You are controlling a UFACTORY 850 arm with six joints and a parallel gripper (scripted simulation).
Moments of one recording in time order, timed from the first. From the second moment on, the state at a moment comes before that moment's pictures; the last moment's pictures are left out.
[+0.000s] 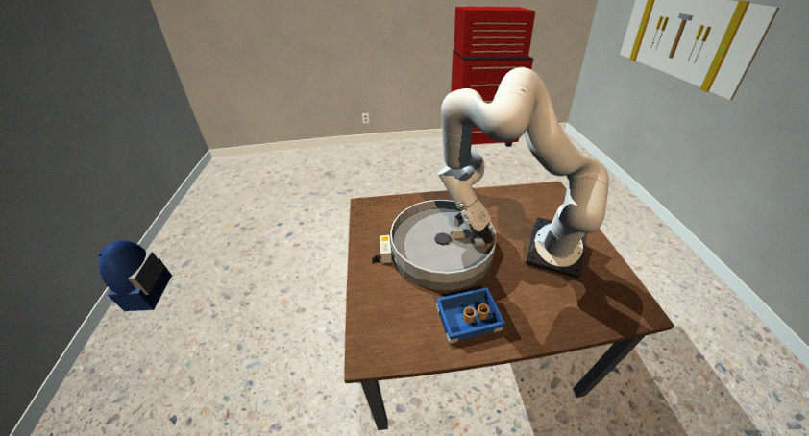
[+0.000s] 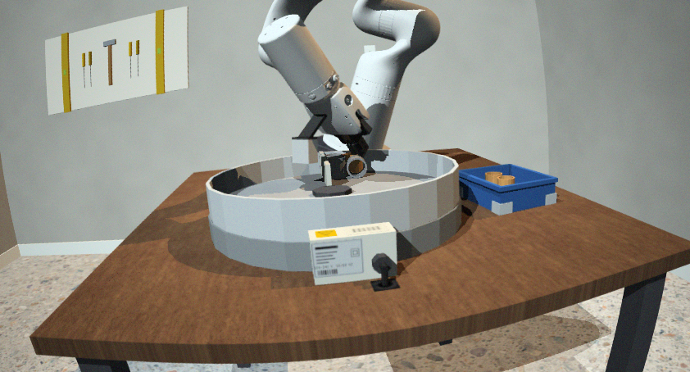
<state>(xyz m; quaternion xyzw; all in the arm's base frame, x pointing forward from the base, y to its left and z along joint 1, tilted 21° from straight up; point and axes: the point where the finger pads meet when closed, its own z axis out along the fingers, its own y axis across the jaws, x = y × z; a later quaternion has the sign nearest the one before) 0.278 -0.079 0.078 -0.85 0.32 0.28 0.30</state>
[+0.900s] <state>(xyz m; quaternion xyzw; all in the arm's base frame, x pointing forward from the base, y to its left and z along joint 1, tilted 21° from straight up) 0.292 -0.063 0.086 -0.85 0.32 0.28 0.30</state>
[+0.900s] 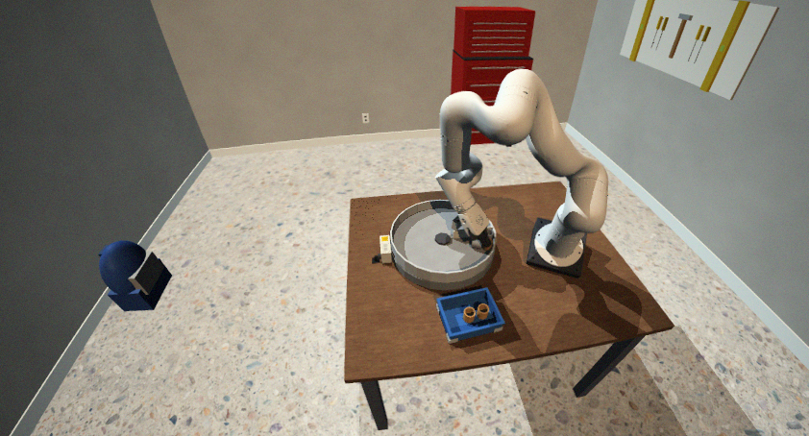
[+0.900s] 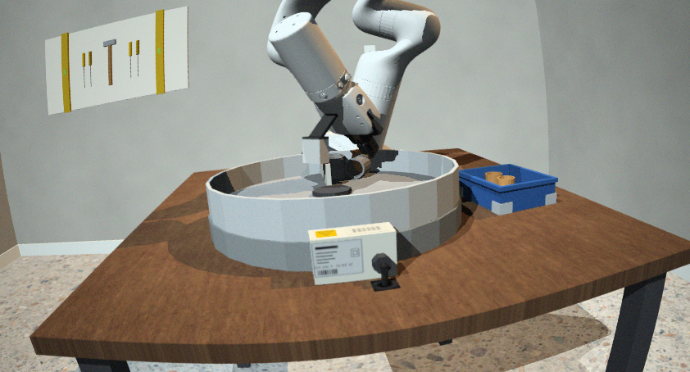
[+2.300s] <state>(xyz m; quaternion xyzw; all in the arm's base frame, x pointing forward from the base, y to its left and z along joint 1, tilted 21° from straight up) 0.366 -0.013 0.117 -0.85 0.32 0.28 0.30</state>
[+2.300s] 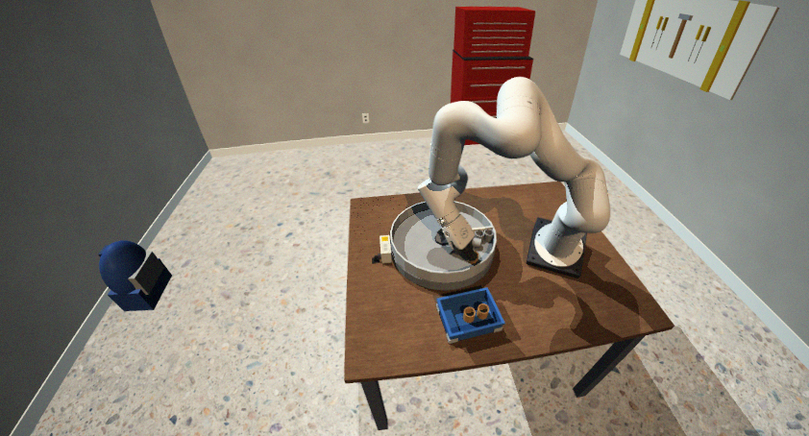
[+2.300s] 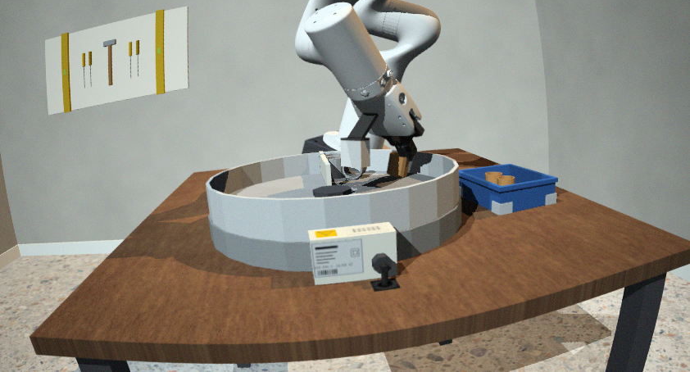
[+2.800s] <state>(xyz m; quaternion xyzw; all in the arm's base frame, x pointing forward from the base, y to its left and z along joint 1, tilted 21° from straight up) 0.399 -0.008 0.126 -0.85 0.32 0.28 0.30</state>
